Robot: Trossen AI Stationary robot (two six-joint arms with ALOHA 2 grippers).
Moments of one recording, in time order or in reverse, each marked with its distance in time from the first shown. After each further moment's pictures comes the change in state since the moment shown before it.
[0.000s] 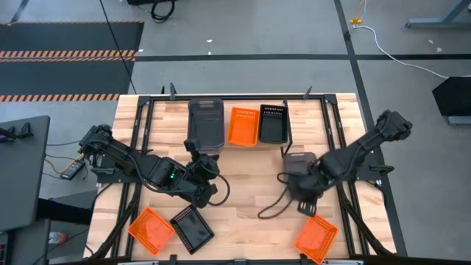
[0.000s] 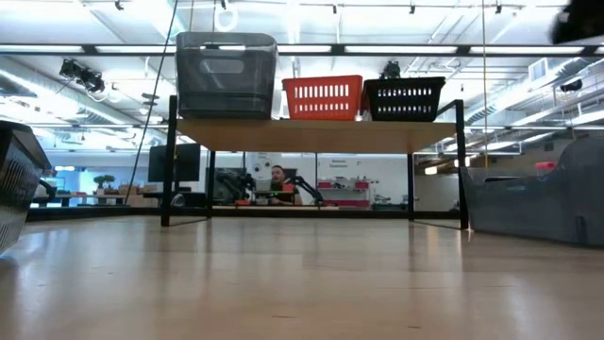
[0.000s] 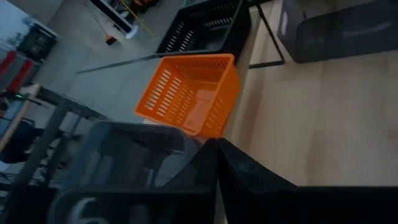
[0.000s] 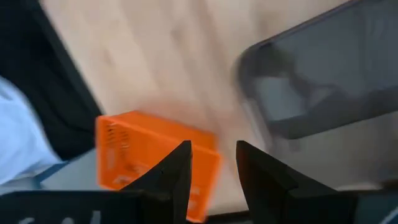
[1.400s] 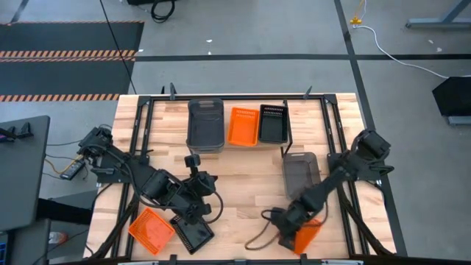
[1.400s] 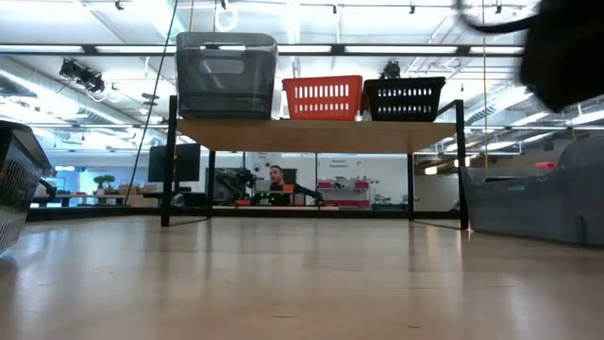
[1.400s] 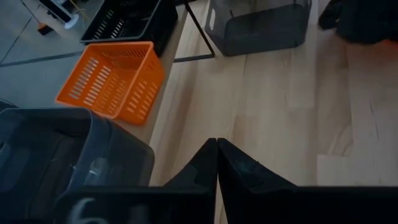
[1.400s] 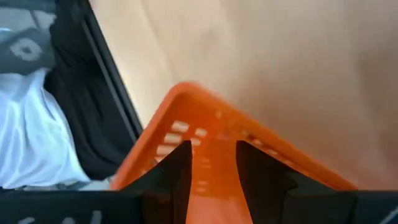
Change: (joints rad) left arm -0.109 0.014 -0.001 0.007 0.162 -0.124; right arm 0.117 0.375 -0.248 0.935 -0.096 0.189
